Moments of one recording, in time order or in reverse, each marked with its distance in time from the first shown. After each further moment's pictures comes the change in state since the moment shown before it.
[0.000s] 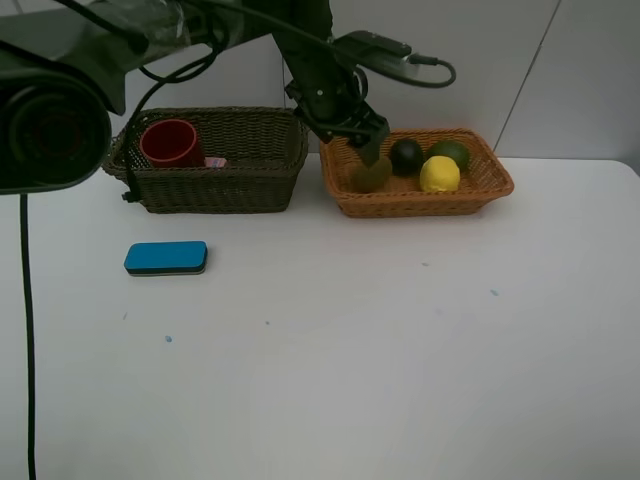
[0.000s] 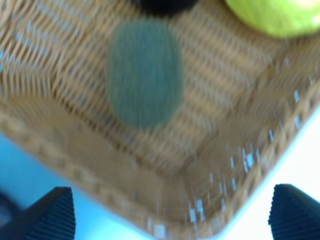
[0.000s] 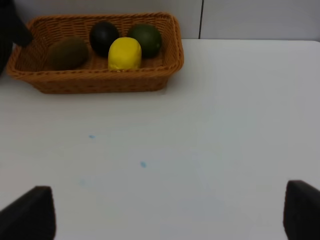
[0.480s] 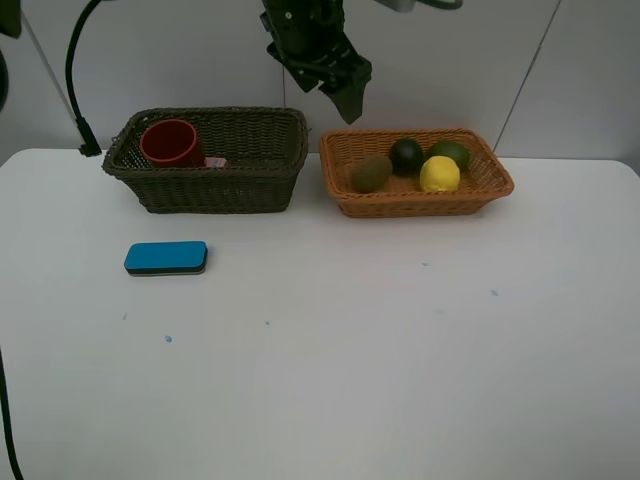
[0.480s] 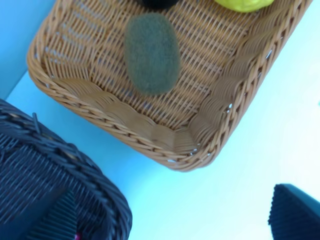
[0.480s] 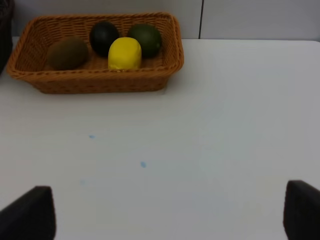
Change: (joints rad) left arm 0.000 -0.194 0.047 0.039 0.120 0.098; right arm 0.000 0.000 0.000 0.000 0.000 0.000
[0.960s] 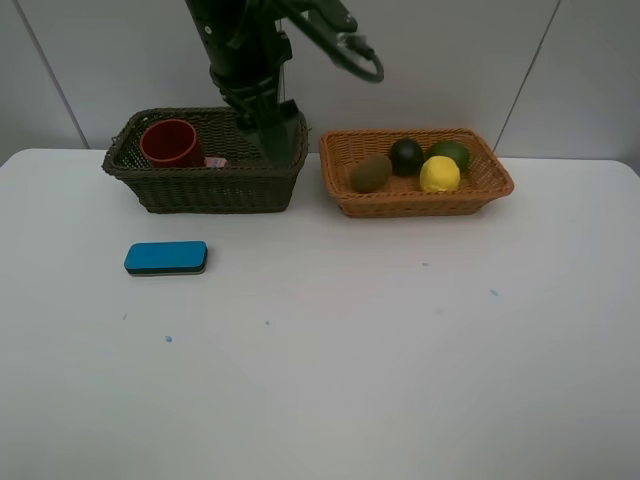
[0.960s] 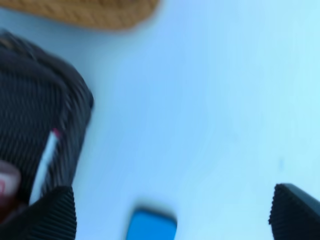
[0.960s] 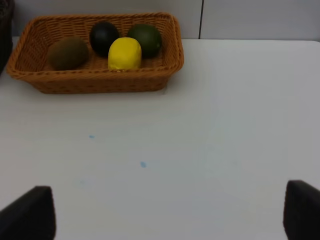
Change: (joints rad) left arm 0.004 -0.315 0.517 0.059 0.001 0.341; right arm 0.000 0.000 0.000 0.000 0.000 0.000
